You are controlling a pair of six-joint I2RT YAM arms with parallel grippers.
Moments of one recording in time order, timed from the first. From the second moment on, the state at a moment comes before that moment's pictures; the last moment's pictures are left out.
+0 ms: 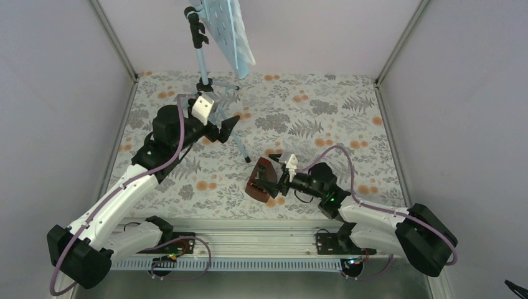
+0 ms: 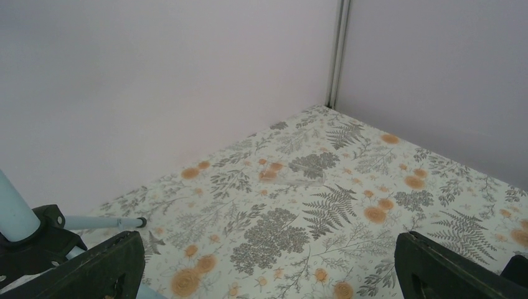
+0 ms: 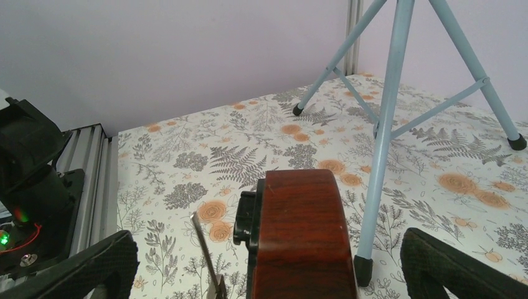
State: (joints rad) left arm -0.49 1.02 0.92 -0.06 0.23 0.04; right arm 0.80 1.06 0.24 0.73 -0.35 0.03
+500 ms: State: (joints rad) left arm -0.49 1.02 0.92 -0.06 0.23 0.04; right arm 0.80 1.10 0.24 0.74 -0.16 0.04
